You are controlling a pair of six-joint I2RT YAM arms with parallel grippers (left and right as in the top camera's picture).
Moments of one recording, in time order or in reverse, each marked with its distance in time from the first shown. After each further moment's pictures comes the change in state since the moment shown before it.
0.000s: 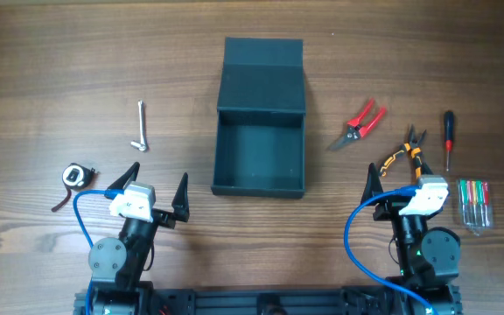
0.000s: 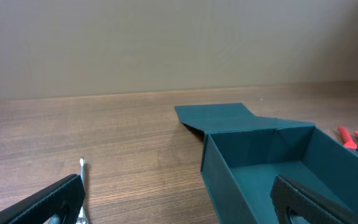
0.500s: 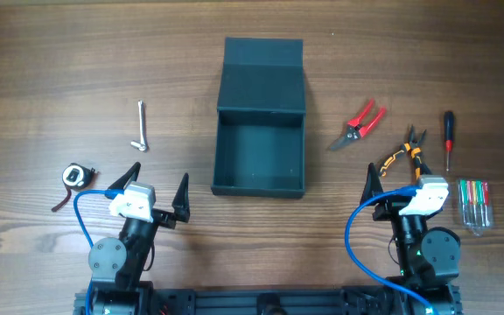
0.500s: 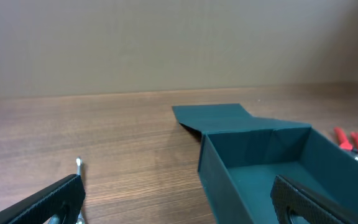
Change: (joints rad) left arm 0.000 0.000 0.000 0.000 0.008 -0.015; right arm 0.000 0.000 0.000 0.000 -0.010 0.029
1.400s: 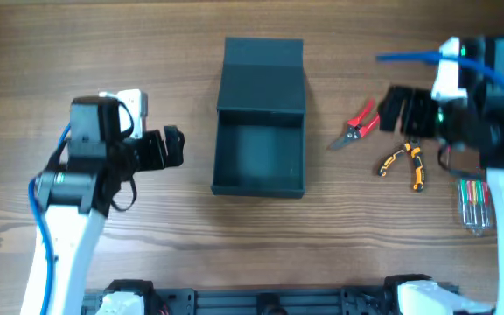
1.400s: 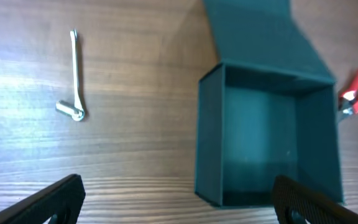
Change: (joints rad) left arm 0.001 1.106 1.050 -0.834 -0.012 -0.138; right arm -0.003 1.330 1.630 -1.223 -0.095 0.125
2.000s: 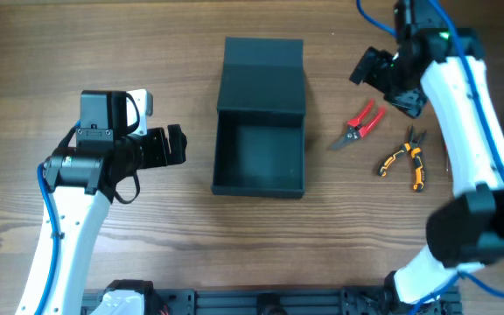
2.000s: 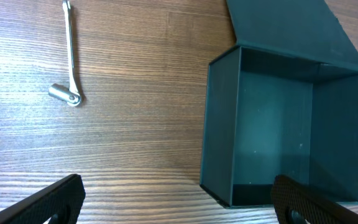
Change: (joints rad) left arm 0.000 0.093 0.010 -0.017 0.000 0.000; right arm 0.000 0.514 0.028 0.195 0.064 0.413
